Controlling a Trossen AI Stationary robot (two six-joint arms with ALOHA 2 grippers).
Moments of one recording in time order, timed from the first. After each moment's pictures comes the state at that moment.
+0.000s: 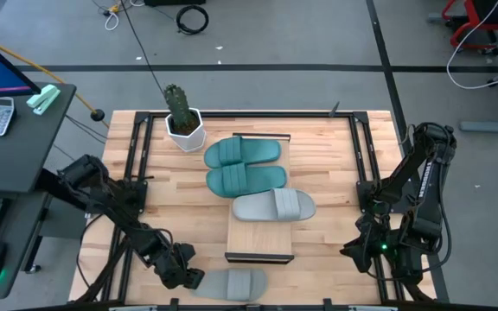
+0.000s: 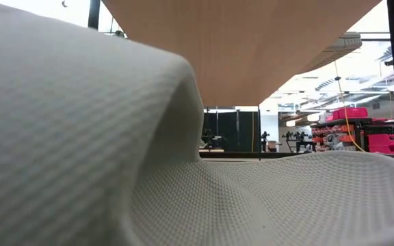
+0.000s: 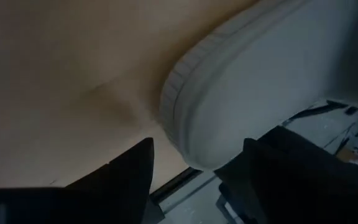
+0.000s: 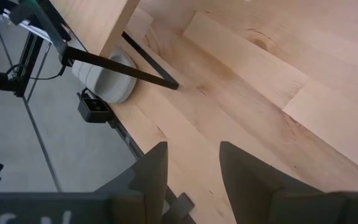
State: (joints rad) left arm -0.86 1.66 0.81 -0.03 0.00 -2.04; right arm 1.21 1.22 0.96 -0.93 0.65 2.09
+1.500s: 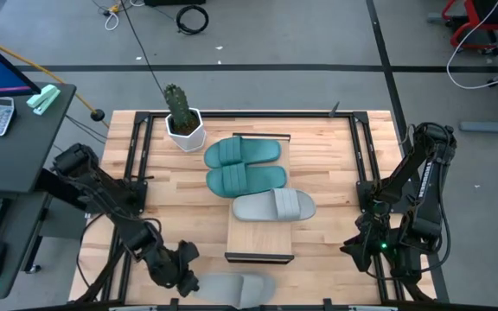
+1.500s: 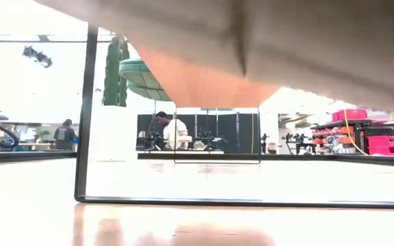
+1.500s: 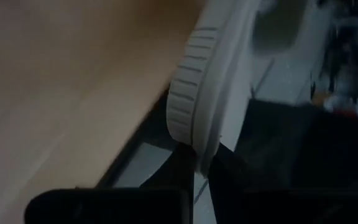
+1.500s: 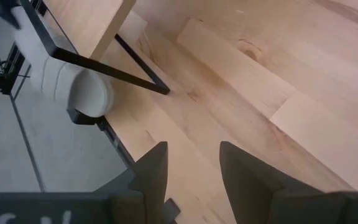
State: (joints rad) left arm -0.87 1.50 0.89 -0.05 -0.10 -1.66; right arm 1.21 1.22 0.96 -0.97 0.66 2.06
